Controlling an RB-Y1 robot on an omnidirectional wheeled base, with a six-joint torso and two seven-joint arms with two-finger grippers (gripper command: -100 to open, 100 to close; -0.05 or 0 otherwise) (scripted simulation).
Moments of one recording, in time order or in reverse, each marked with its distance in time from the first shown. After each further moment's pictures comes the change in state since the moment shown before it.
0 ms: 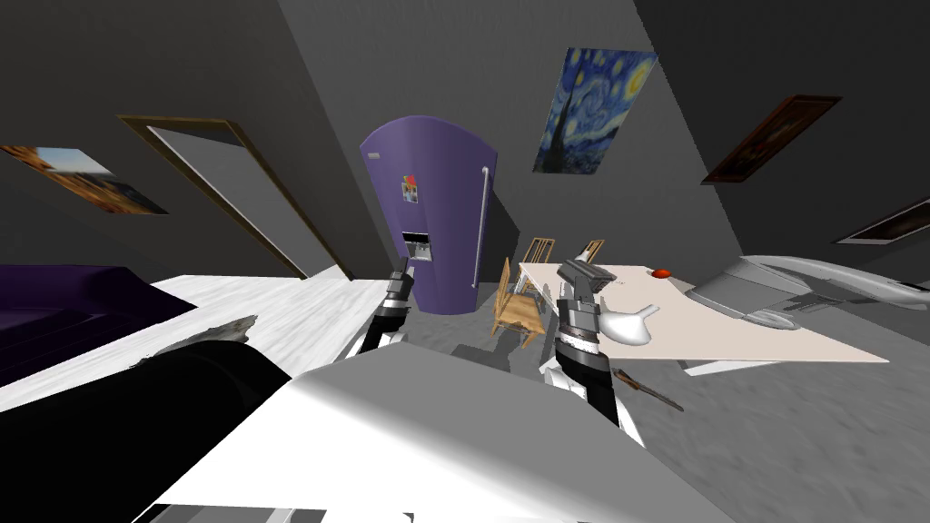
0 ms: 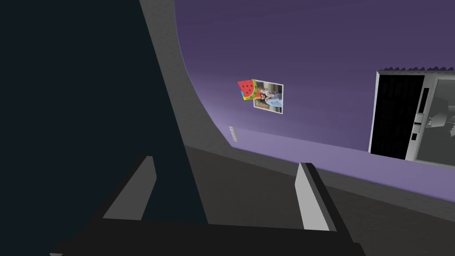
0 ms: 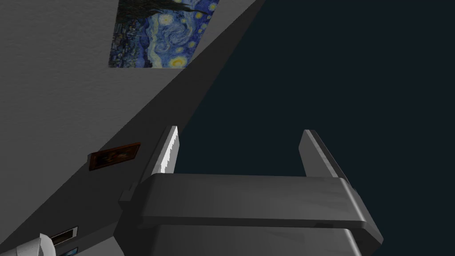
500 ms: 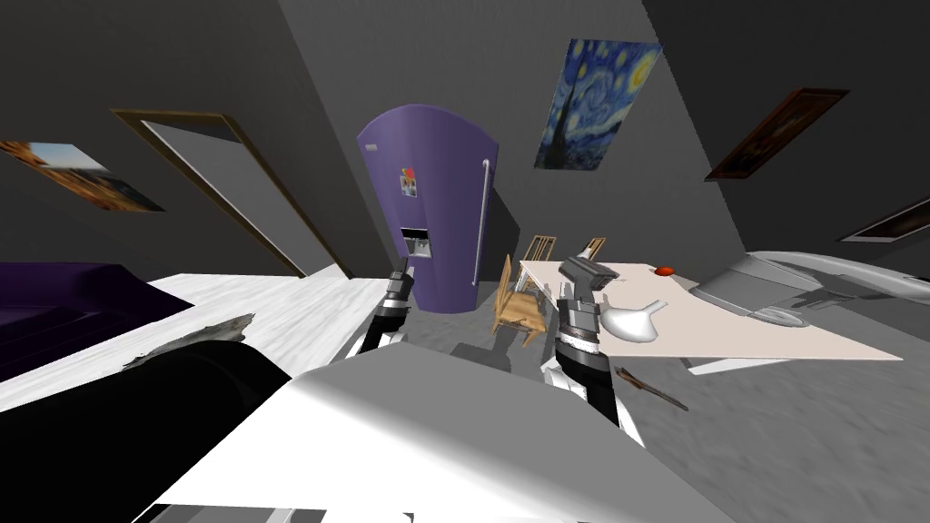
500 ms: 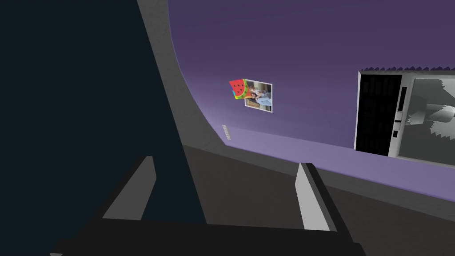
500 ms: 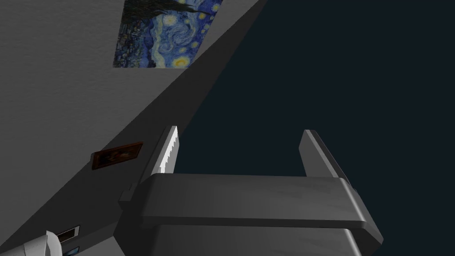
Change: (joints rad) left arm 0.000 0.000 0.000 0.000 0.000 0.000 0.000; right arm 0.000 0.000 0.000 0.000 0.000 0.000 0.000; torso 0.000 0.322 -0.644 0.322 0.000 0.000
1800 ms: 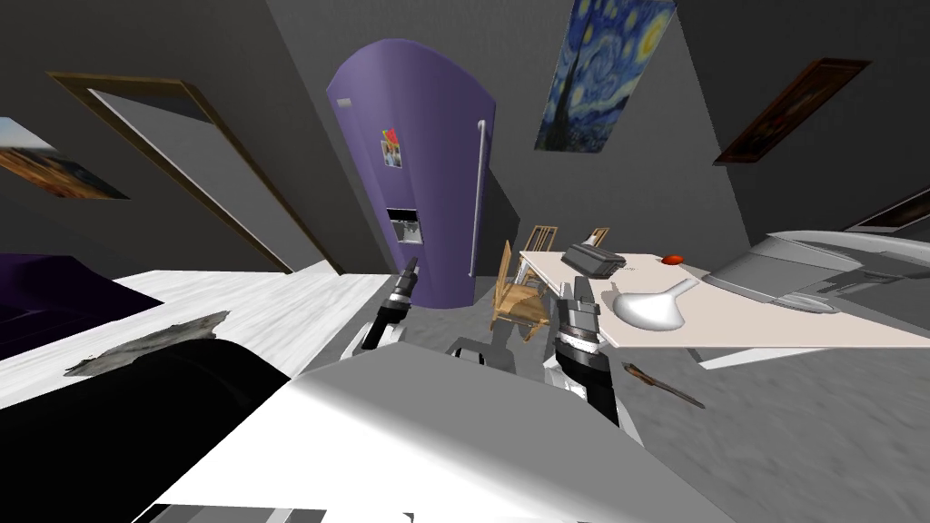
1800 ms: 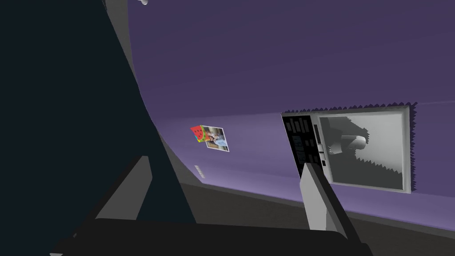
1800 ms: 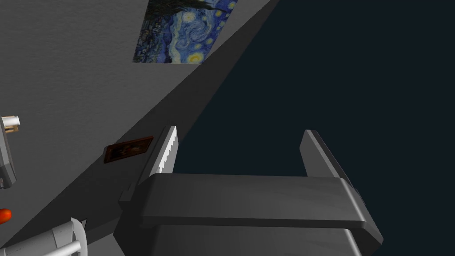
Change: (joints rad) left arm -0.113 0.130 0.033 0.120 -0.027 0.043 -0.028; right arm 0.000 0.000 0.000 0.000 0.000 0.000 0.000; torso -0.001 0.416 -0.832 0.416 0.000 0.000
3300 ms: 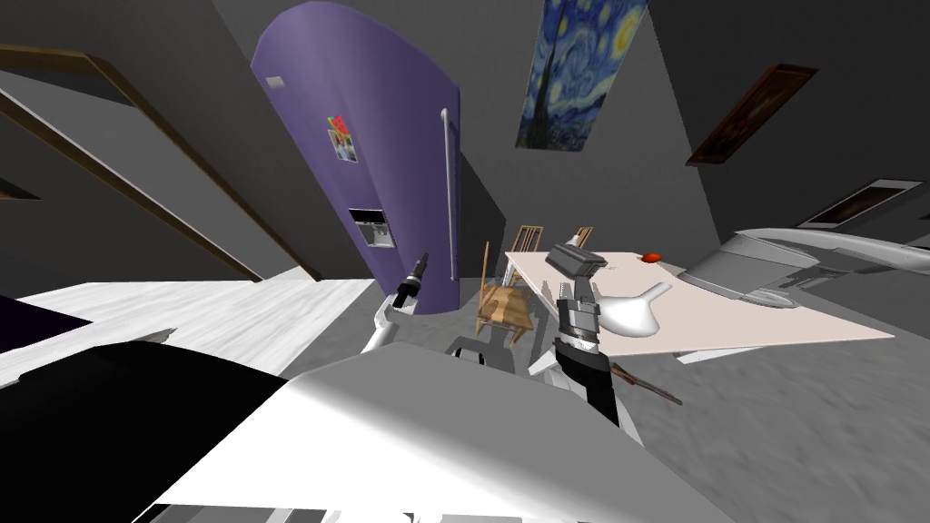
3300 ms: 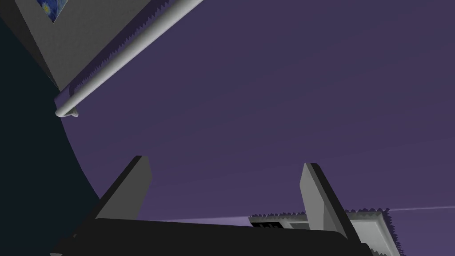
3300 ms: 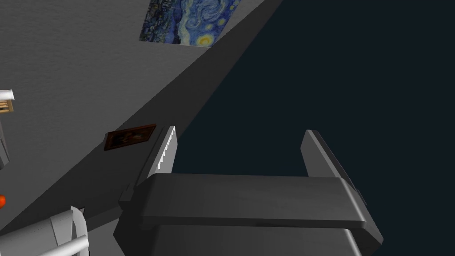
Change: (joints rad) left arm -0.437 0.039 0.130 0.459 -0.103 0.162 -0.108; right arm 0.000 0.000 0.000 0.000 0.000 0.000 0.000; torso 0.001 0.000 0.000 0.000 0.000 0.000
